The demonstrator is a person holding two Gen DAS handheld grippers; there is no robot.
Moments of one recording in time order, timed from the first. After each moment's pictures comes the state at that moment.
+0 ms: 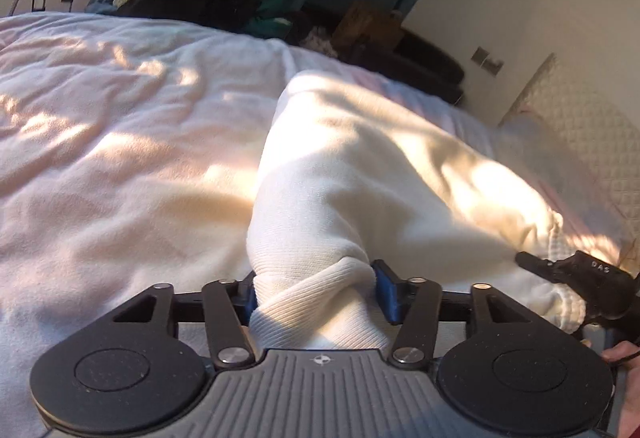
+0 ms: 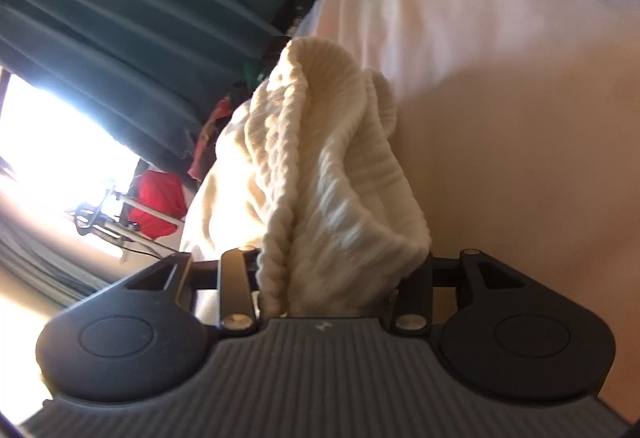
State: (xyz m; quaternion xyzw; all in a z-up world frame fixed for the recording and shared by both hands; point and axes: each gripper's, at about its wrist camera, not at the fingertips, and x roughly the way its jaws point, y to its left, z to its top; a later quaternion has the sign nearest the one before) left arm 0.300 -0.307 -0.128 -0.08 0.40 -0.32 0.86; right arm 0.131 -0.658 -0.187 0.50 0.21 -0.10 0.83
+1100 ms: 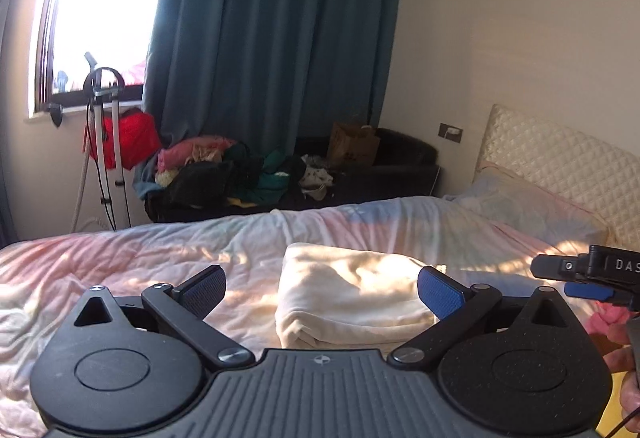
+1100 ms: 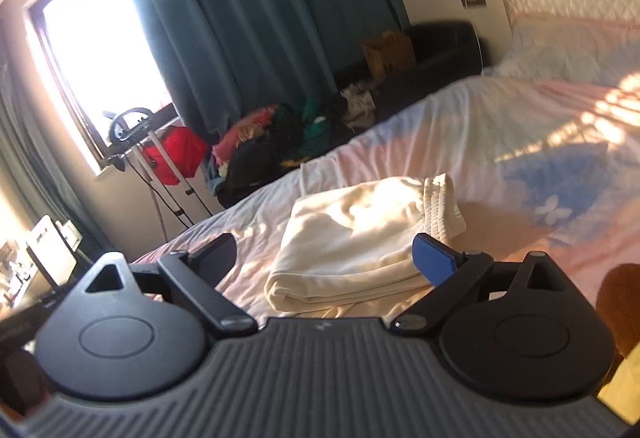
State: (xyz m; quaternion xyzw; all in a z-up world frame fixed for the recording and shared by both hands) left arm 0.005 -0.172 0.157 0.03 0.19 -0.30 0.93; right arm -0.061 -0.455 0.094 0.24 0.18 -0.15 0.94
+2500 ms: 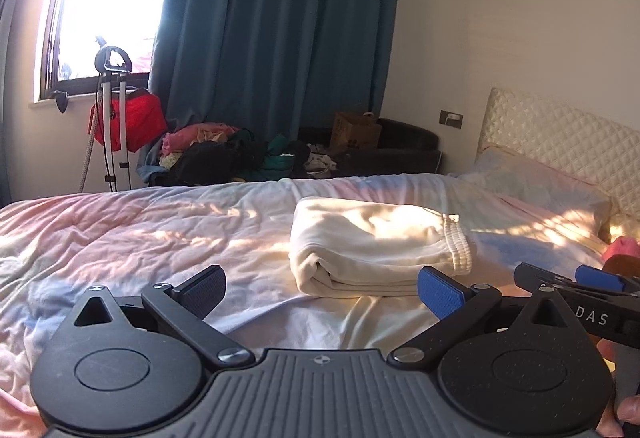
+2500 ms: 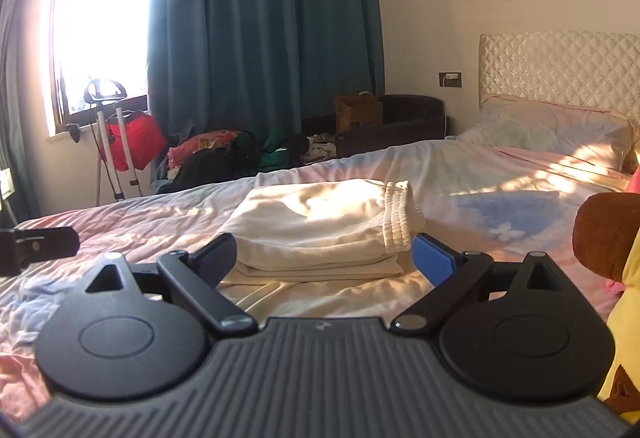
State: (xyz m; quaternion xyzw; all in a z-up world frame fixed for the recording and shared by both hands) left arm -0.009 -0.132 0.037 0.02 0.19 -0.31 0.93; right arm -0.091 -0.349 -0.013 0.09 0.12 -0.24 0.96
